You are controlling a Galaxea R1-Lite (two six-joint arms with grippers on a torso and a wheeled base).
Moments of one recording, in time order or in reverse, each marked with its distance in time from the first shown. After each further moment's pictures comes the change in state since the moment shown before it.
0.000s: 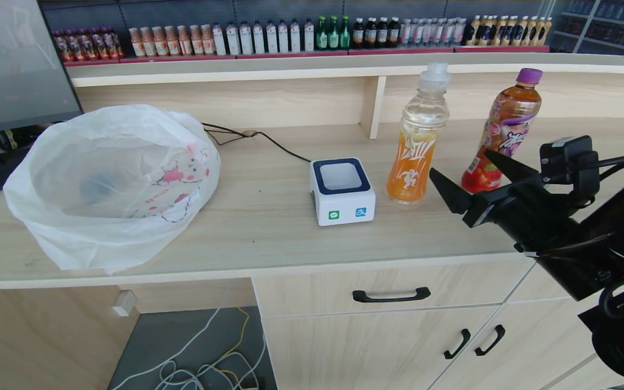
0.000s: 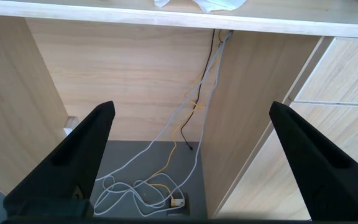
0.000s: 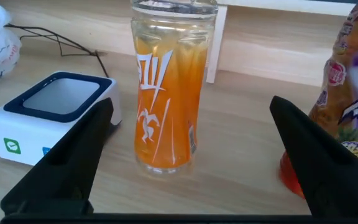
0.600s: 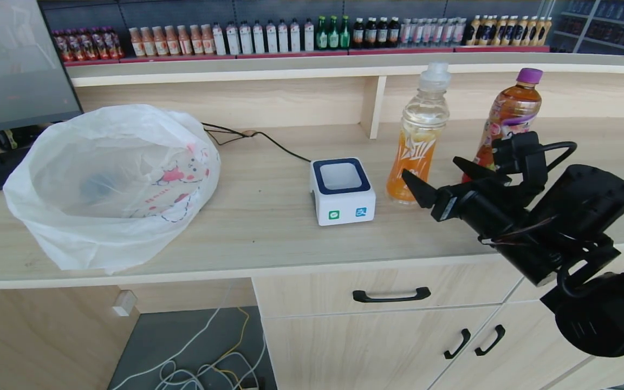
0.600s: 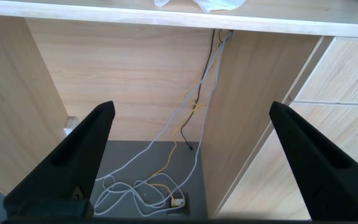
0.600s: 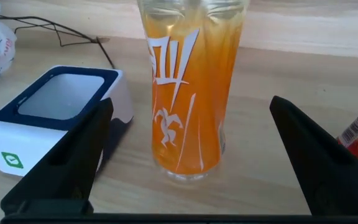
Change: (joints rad) left arm 0.000 0.000 0.000 0.000 0.000 0.001; right arm 0.066 0.059 -0.152 0.181 -0.093 0.065
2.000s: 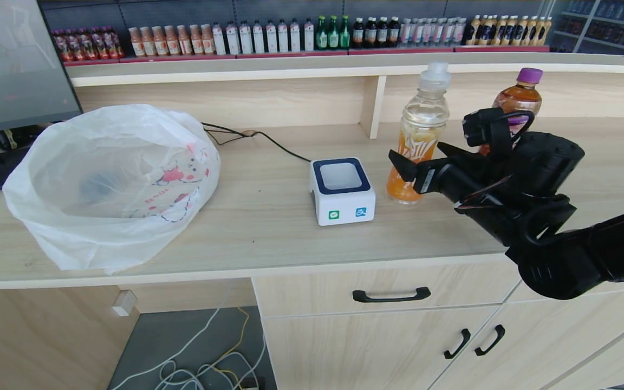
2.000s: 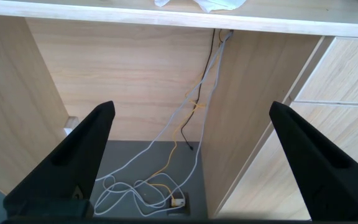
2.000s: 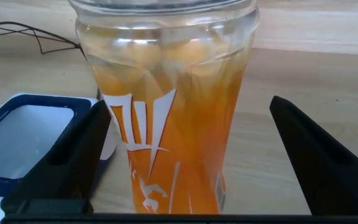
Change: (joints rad) left arm 0.000 0.000 0.000 0.000 0.000 0.000; right arm -0.022 0.092 -0.294 0.242 -0.009 0.036
